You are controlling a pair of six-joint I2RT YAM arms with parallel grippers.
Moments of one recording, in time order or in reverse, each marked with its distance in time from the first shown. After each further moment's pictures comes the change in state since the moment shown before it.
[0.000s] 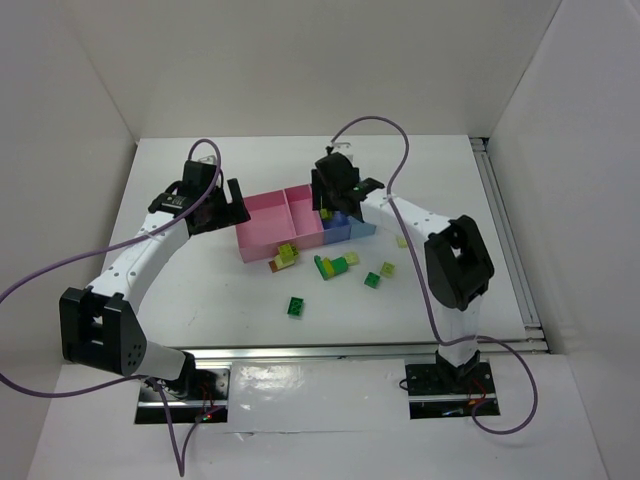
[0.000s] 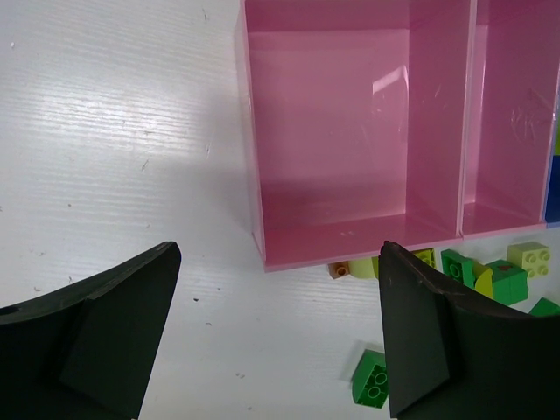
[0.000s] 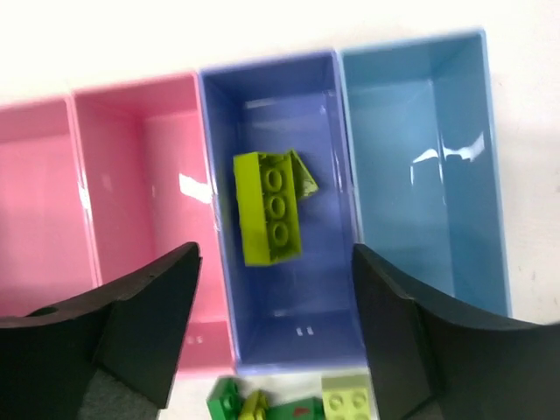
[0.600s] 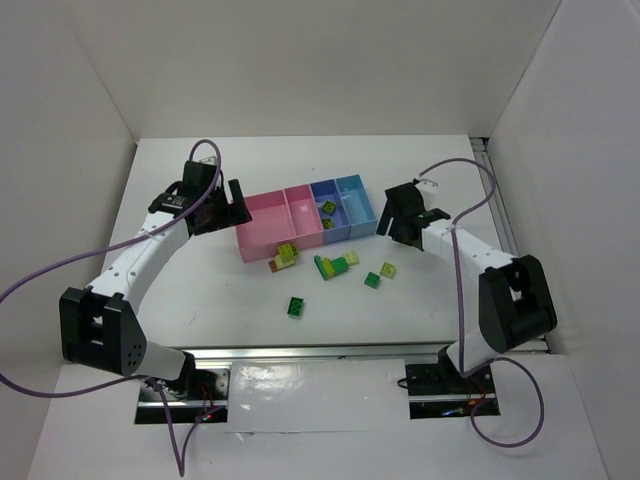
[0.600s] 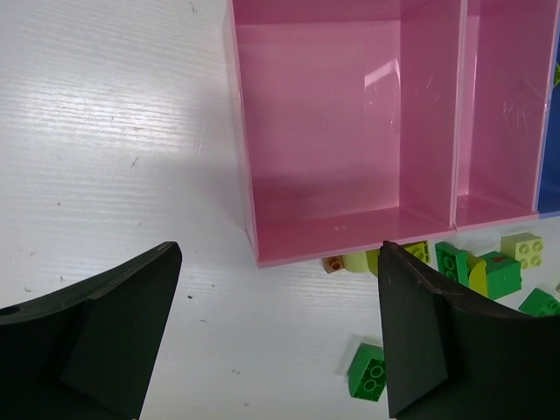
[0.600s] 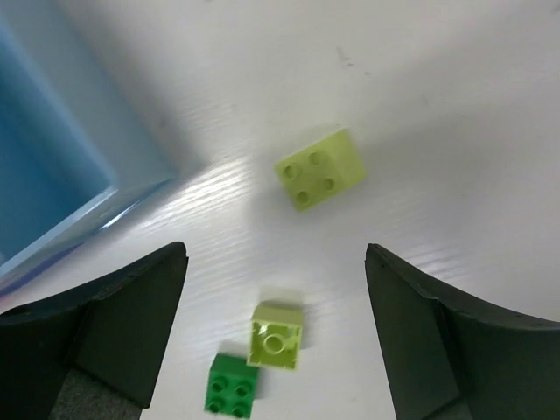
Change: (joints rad) left arm 0.000 0.000 -0.002 -0.004 0.024 0.000; right arm -0.230 -0.447 -0.579 -0.055 0.085 0.207
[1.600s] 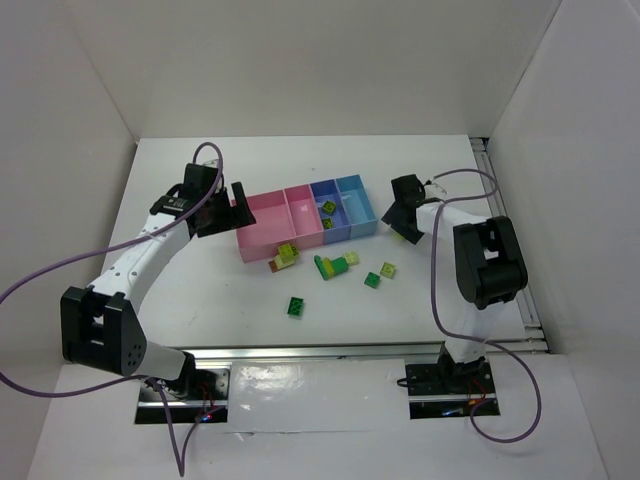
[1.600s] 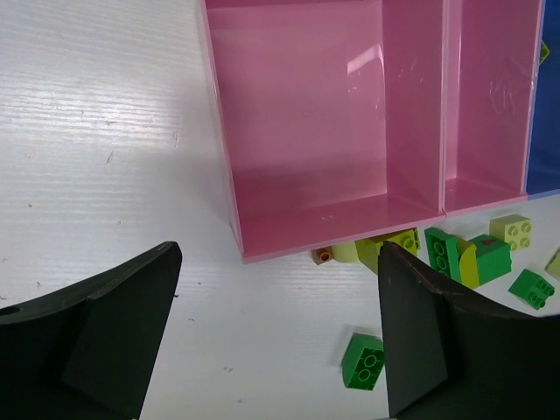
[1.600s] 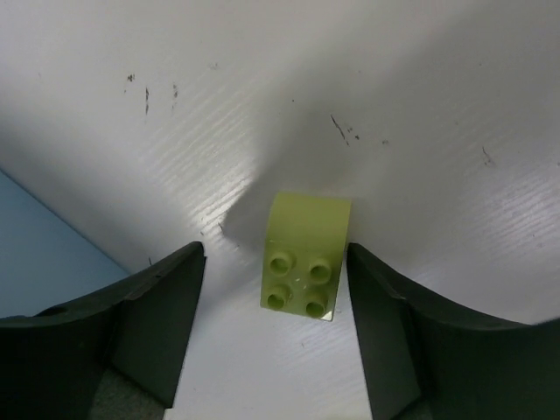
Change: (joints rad) left arm 0.000 0.000 -0.027 0.024 0.060 0.005; right arm -0.167 0.322 0.115 0.113 -0.101 0.262
